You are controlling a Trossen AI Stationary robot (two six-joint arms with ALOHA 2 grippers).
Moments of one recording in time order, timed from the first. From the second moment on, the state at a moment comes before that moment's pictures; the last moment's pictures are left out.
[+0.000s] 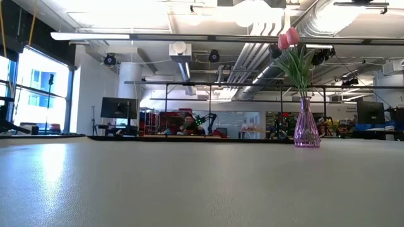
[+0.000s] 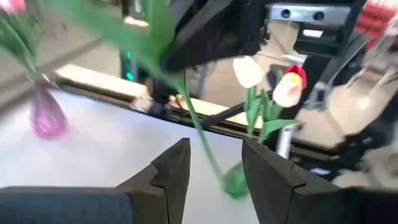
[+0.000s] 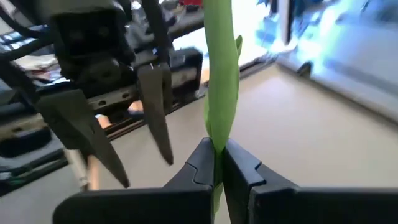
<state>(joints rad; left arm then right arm) -0.46 1.56 1.35 -0.04 -0.53 -0.34 0.55 1.44 1.49 -0.57 0.81 0.65</state>
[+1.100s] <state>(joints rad) -0.40 1.56 1.31 -0.16 -0.57 -0.60 1.27 1.19 1.44 -1.38 1.25 1.22</state>
